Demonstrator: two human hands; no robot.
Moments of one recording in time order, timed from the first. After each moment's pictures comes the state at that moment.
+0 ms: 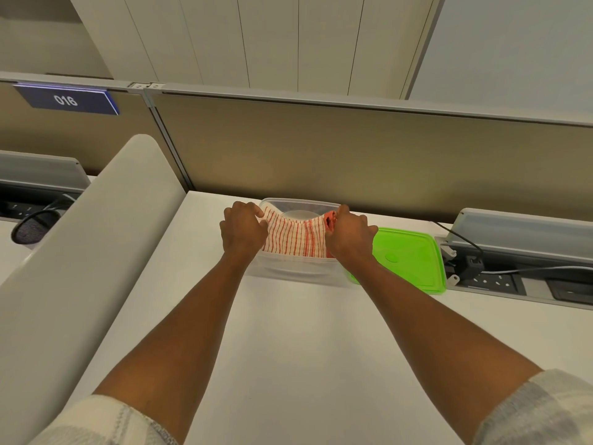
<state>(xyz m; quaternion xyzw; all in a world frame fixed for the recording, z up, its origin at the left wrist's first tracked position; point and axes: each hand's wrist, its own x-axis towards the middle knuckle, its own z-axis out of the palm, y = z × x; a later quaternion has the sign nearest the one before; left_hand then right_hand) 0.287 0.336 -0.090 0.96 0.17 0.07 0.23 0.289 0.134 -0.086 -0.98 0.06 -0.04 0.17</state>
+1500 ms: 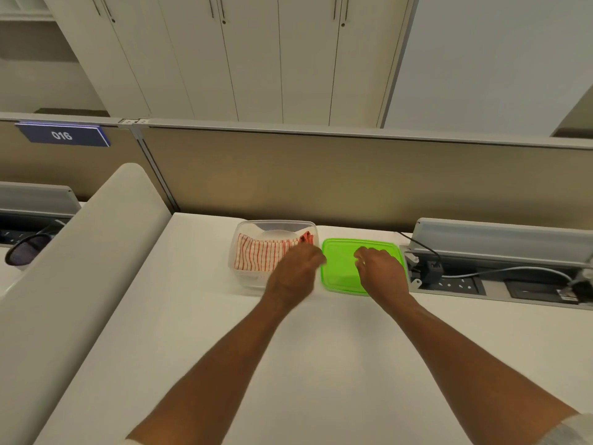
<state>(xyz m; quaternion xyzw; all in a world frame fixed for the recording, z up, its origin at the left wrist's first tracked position) 0.214 0.206 -0.083 0.92 -0.28 0.18 0.19 0.229 -0.006 -0.099 -0.99 -0.05 -0.08 0.11</state>
